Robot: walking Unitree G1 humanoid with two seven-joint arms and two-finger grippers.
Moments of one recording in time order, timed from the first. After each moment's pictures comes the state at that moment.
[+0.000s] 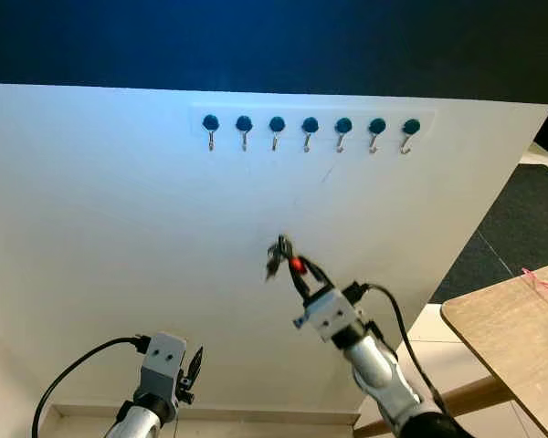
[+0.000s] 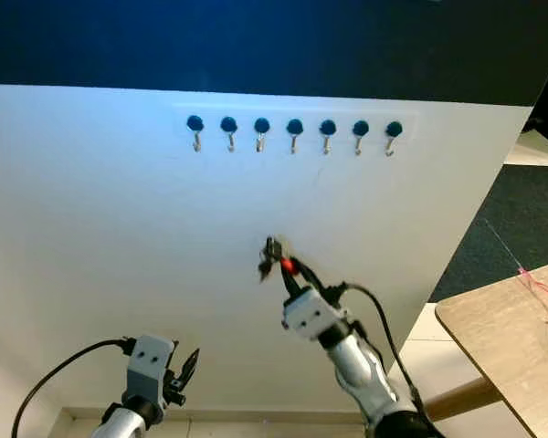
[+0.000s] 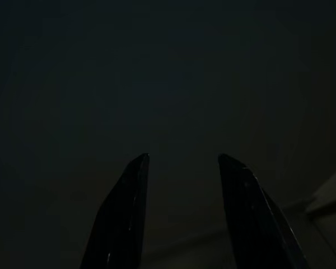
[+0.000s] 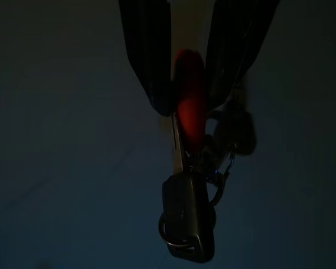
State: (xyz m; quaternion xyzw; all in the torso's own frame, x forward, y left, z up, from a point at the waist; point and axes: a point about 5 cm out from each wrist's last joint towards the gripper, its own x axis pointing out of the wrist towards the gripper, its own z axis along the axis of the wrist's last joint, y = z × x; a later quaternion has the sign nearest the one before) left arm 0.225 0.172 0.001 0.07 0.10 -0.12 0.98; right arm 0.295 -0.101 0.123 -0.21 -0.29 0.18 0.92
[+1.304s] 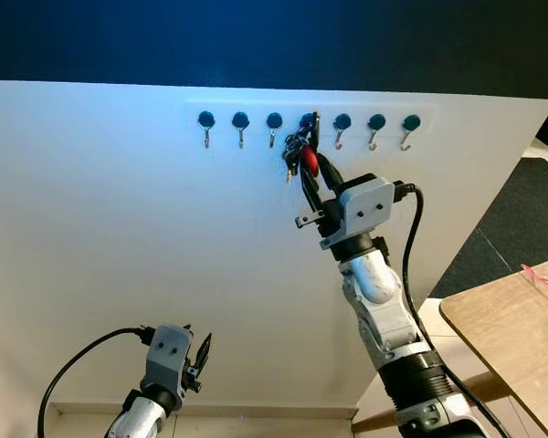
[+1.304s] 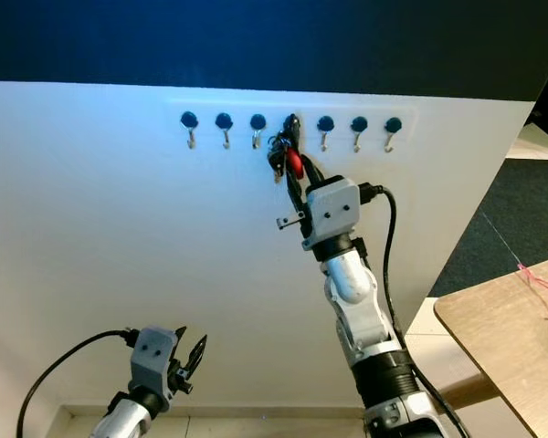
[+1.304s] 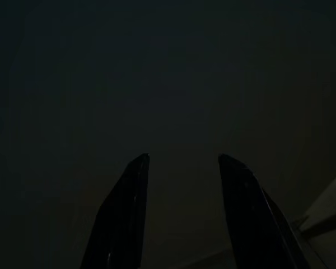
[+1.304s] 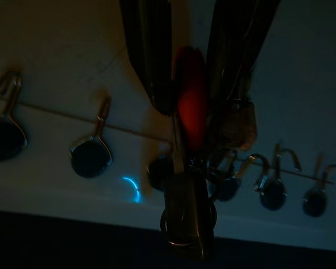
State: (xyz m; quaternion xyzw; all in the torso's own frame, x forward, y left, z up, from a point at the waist) left arm 0.231 0.164 0.012 0.07 0.06 -0.14 0.99; right arm 0.321 -0.091 0.226 -0.06 -0.34 0.17 0.92
